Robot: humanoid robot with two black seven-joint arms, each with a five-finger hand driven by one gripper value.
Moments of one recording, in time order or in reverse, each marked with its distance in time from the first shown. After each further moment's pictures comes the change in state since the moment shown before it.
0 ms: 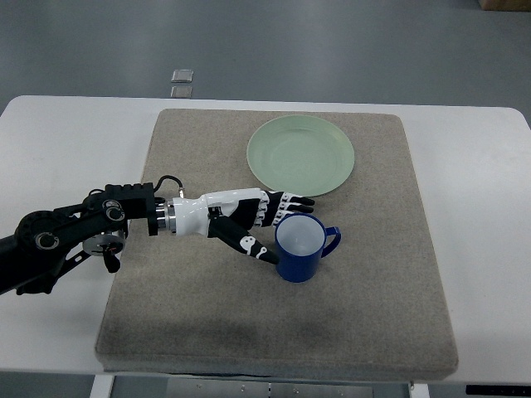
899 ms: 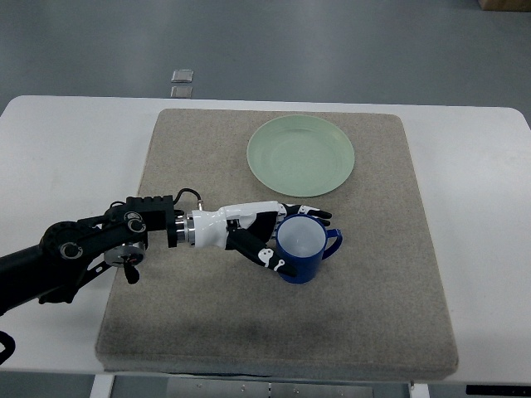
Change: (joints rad) left arm 0.017 -0.093 0.009 0.057 0.005 0.011 0.002; right arm 0.000 0.000 0.000 0.000 0.000 0.000 0.000
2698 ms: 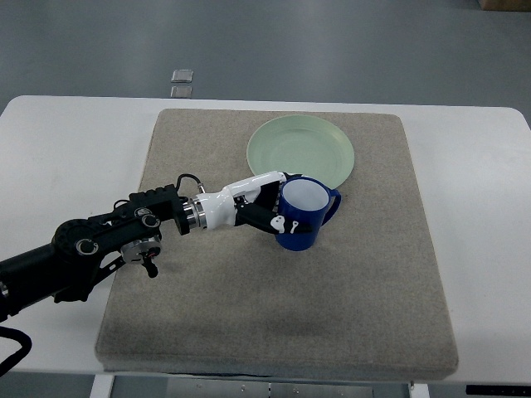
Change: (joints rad) left arm -0.002 -0.038 -0.056 0.007 -0.019 0.231 -0.015; right arm 0.000 0.000 0.000 0.000 0.000 0.000 0.000
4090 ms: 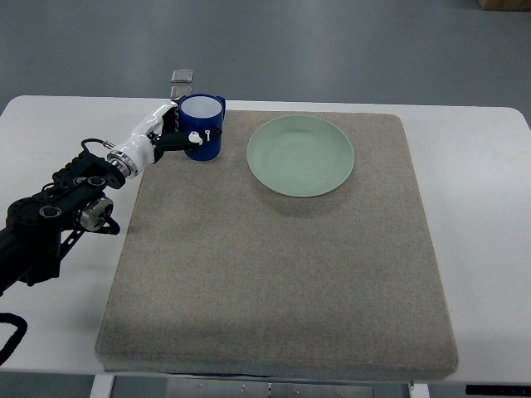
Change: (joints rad) left arm 0.003 0.025 -0.280 0.326 -0.006 0.239 -0.002; right arm 0.000 0.000 0.000 0.000 0.000 0.000 0.000
